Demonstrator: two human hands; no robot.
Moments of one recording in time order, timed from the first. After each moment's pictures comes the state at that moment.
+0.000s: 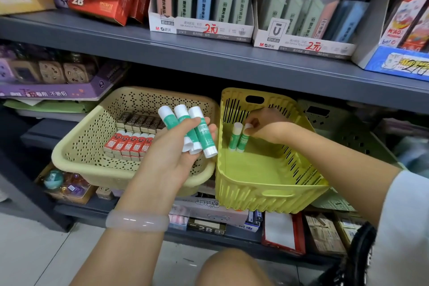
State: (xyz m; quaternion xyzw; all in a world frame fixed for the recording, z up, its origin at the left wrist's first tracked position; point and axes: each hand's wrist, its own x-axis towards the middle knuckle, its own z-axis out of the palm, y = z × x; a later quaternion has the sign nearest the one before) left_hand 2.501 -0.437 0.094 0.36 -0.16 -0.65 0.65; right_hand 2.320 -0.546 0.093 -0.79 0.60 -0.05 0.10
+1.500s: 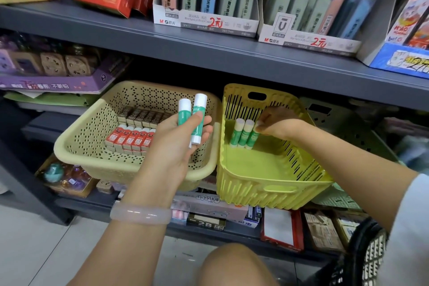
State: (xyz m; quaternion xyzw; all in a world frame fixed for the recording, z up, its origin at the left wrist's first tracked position) left_hand 2.501 -0.433 0.094 0.44 -0.25 -0.57 0.64; right_hand 2.311 -0.538 0.097 -0.73 0.66 -0.07 0.13
